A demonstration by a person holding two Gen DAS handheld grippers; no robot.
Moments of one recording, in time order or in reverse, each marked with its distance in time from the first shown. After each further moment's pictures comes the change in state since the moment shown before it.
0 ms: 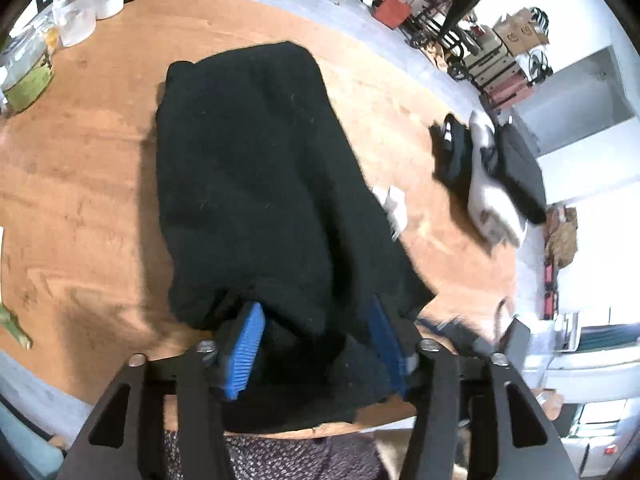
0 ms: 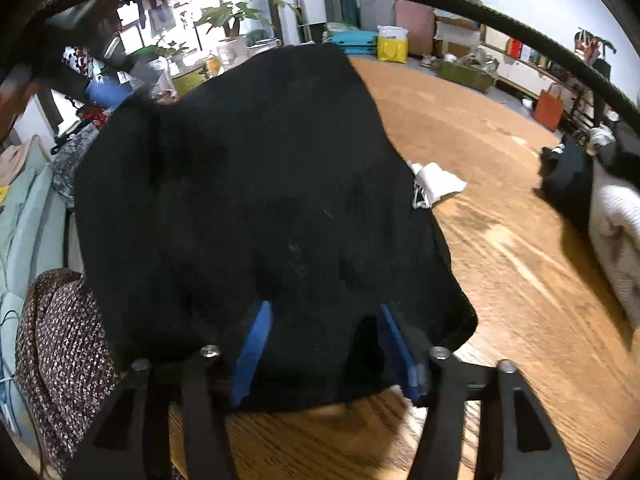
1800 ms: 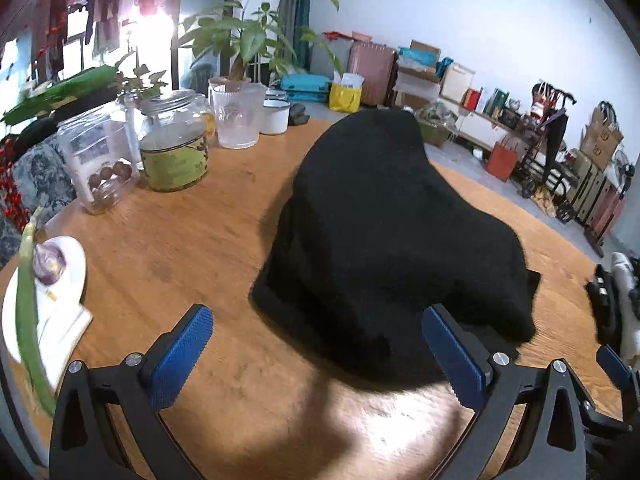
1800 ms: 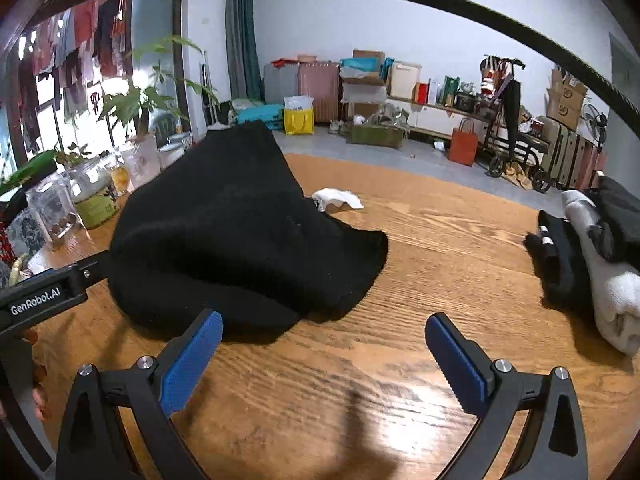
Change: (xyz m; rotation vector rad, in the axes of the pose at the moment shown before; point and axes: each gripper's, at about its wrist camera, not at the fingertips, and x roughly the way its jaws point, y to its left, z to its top) left arm 0.036 0.149 0.045 -0.102 -0.660 0.444; right arm 0.087 0.077 0.174 0.212 -0.270 -0.340
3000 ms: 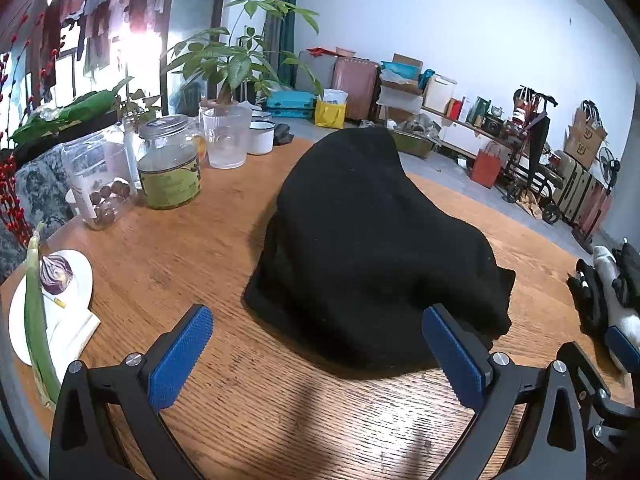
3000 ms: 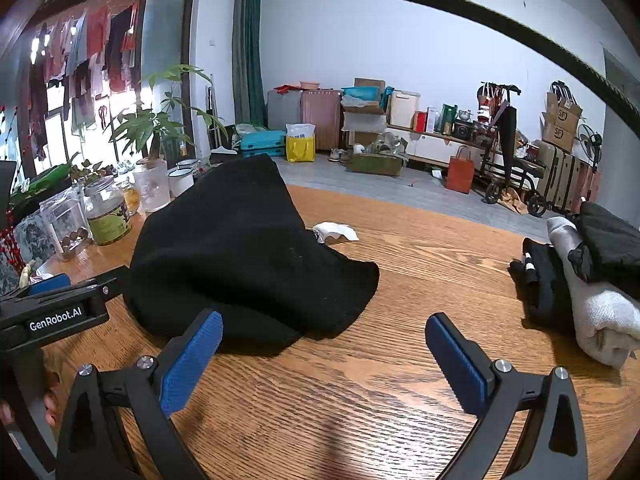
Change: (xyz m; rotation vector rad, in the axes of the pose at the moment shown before) left arm -0.031 -0.001 -0.010 0.020 -0.060 -0.075; right arm -0.050 -0.003 -0.003 -0.017 -0.127 -0.001
